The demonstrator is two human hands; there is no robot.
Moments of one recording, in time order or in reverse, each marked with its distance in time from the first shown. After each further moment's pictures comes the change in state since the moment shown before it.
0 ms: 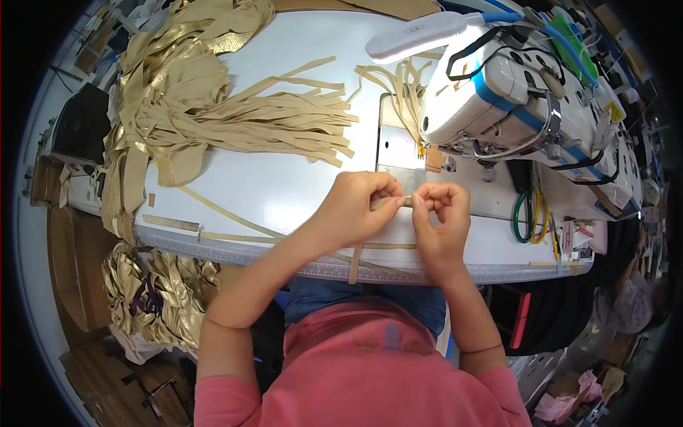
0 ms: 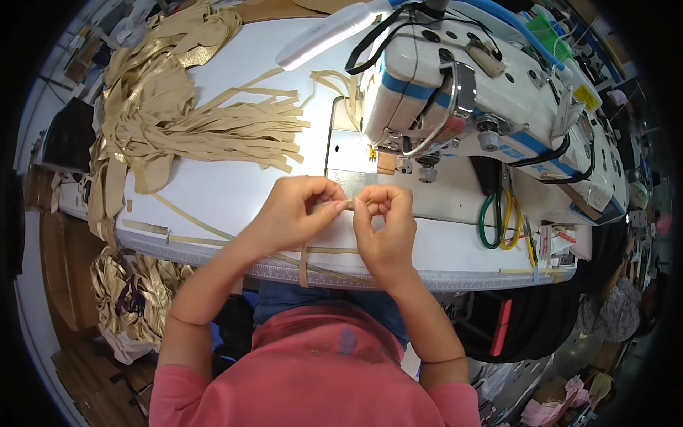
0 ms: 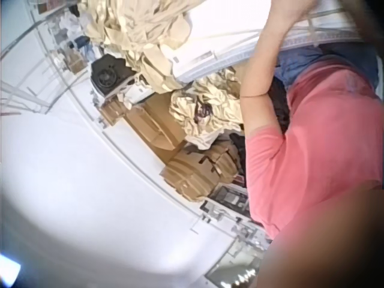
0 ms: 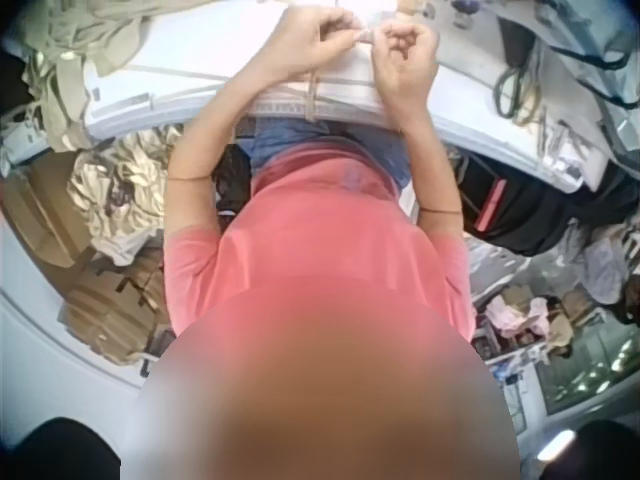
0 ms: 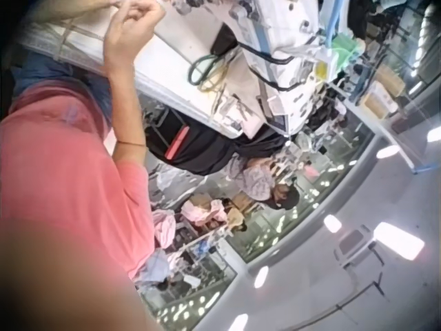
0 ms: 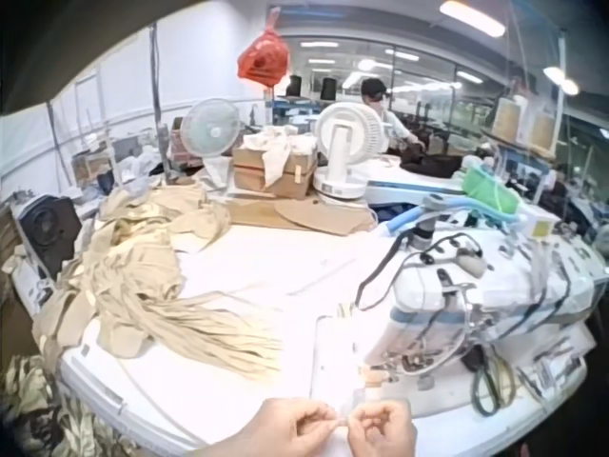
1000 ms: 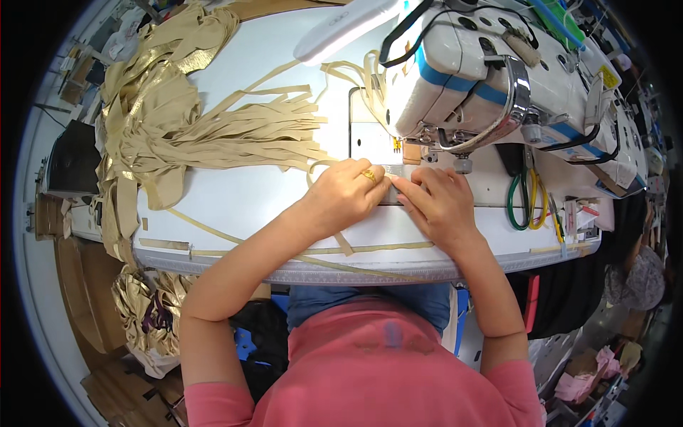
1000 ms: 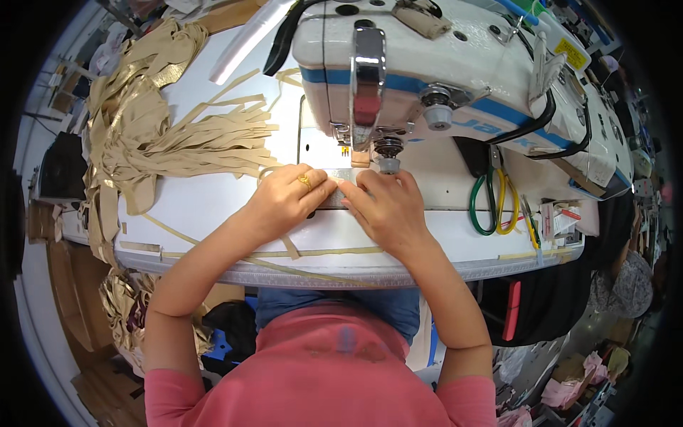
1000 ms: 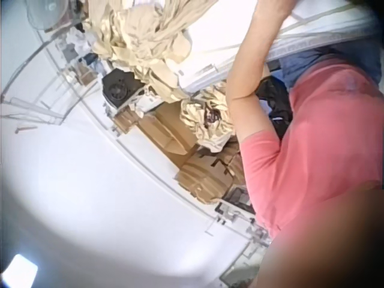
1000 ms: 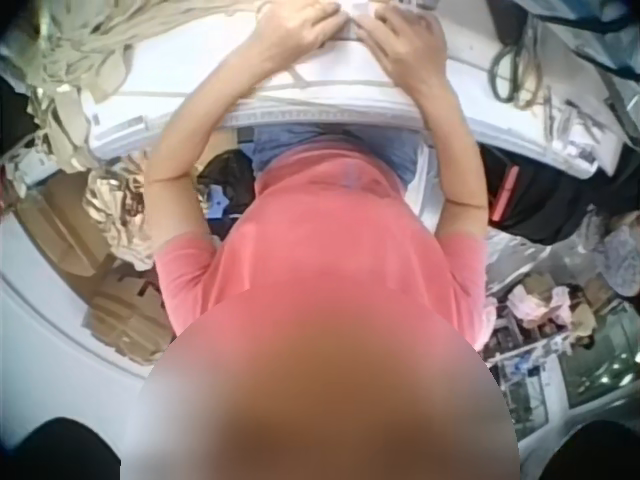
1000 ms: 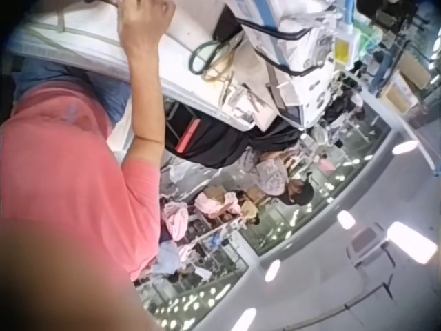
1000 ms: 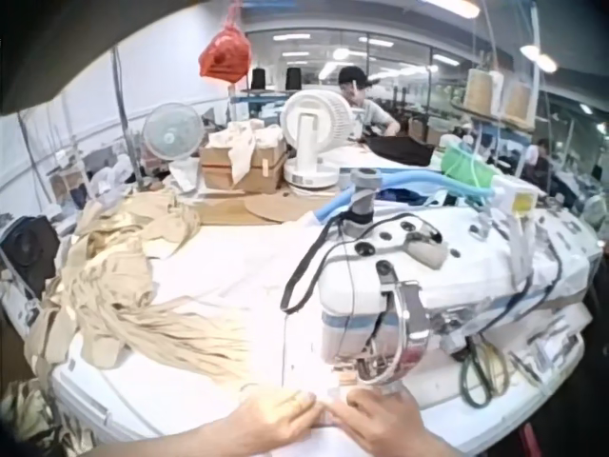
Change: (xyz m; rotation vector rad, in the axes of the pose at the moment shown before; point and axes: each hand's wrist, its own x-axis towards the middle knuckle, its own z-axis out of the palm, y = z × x) left_hand 0.037 -0.027 0.013 0.781 0.102 0.882; right_hand 0.027 0.019 -0.053 -0.942 -0.337 -0.477
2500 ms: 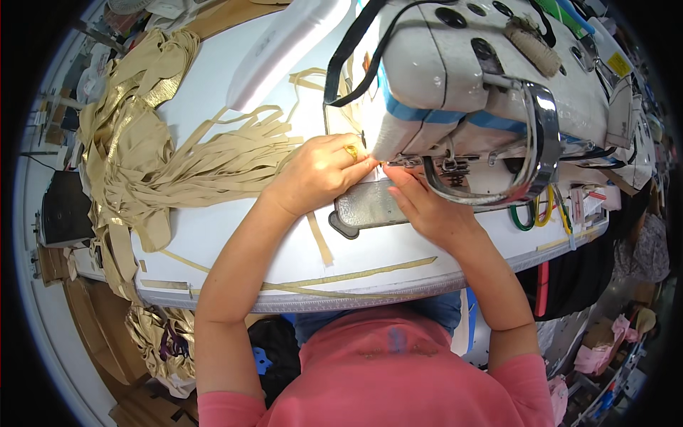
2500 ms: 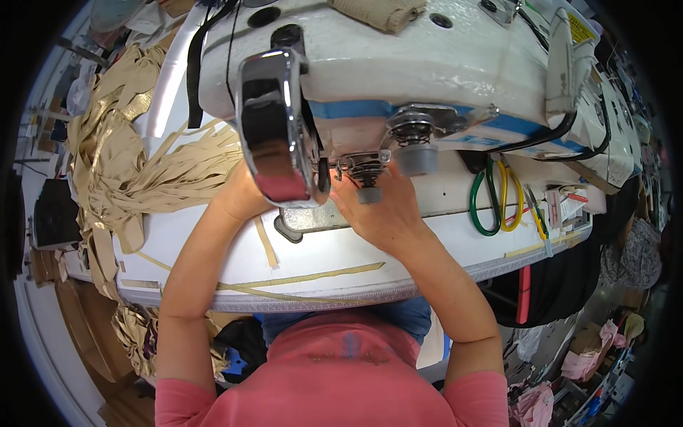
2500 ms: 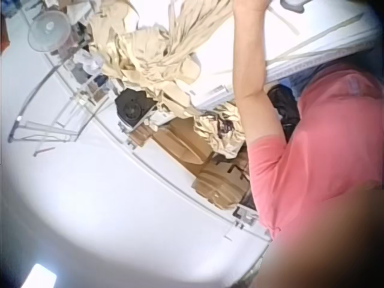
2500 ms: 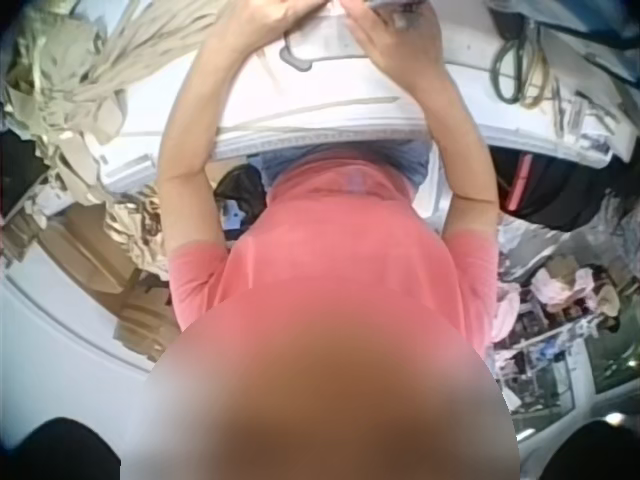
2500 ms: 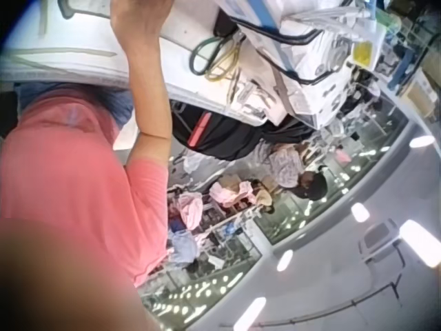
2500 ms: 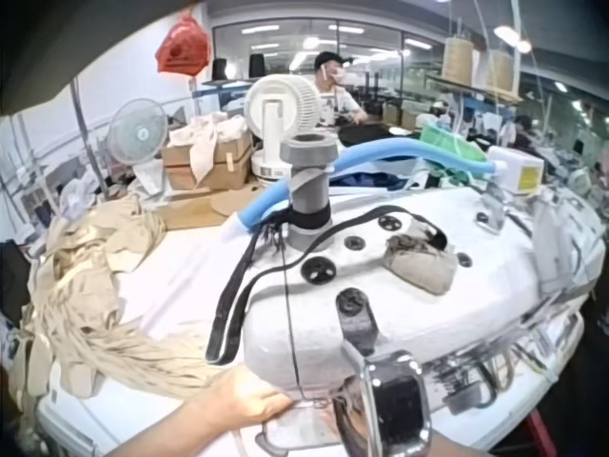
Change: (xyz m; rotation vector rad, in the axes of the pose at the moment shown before) left_hand 0.016 -0.064 0.028 -0.259 0.008 0.041; right_hand 0.009 0.020 0.018 -0.012 0.011 0.090
